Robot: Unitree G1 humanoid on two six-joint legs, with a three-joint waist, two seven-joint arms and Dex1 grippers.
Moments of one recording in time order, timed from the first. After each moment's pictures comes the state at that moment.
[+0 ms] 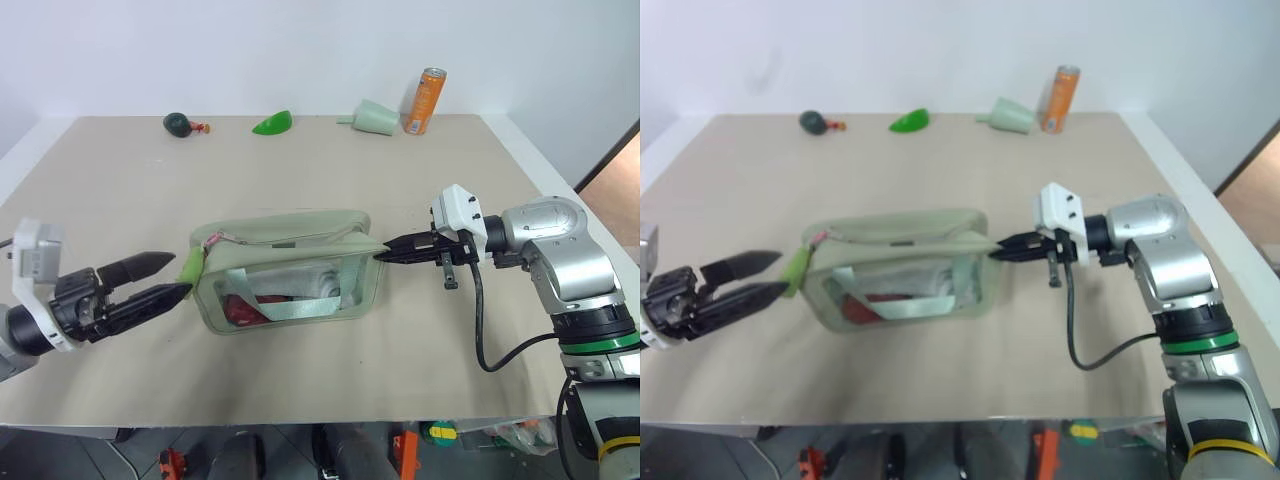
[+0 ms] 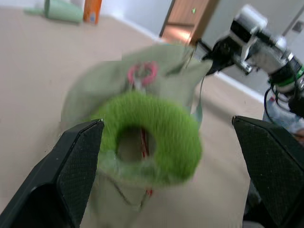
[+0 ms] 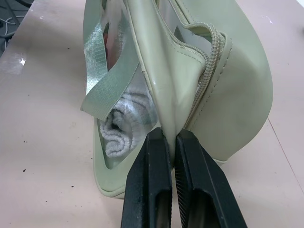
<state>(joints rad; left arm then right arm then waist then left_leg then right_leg) 0.10 0.86 0.61 -0.44 -1.19 0.80 -0.88 -0.71 -0.78 0.11 0.08 0.31 0.22 1.41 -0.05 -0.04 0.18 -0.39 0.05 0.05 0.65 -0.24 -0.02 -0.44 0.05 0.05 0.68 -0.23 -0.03</state>
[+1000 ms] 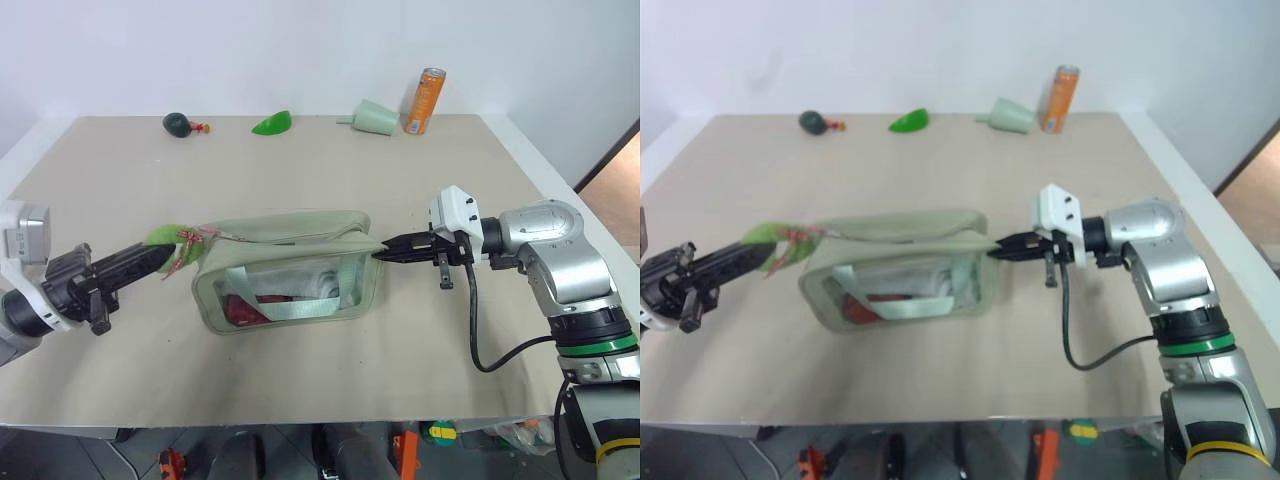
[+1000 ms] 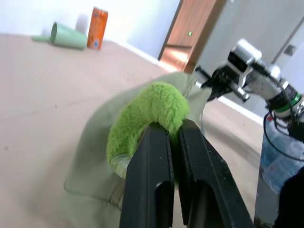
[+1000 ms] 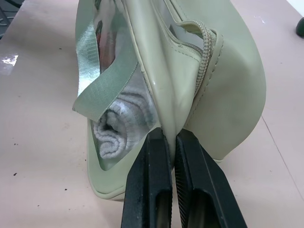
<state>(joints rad) -0.02 0.84 0.62 -0.36 -1.25 0.79 -0.87 -0.70 -0.76 0.11 0.08 0.30 0.20 1.38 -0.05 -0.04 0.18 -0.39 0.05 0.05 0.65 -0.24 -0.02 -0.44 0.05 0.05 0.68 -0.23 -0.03</state>
